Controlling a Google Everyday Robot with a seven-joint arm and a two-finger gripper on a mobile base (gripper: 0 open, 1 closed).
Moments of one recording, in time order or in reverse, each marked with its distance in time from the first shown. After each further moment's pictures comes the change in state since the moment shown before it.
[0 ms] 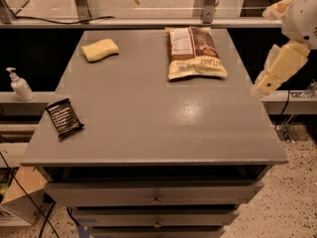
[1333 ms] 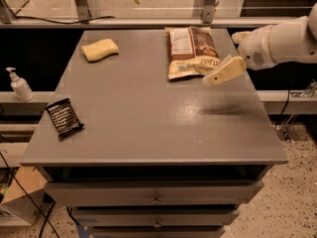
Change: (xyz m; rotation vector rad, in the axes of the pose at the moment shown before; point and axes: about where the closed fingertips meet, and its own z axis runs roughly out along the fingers) arm -0.005 -0.067 0.141 0.024 -0.384 0.295
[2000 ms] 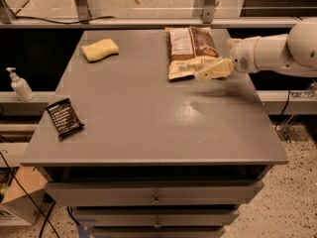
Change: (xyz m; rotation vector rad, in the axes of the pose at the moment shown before) arm 0.017 -0.043 0.054 0.053 -0.123 0.117
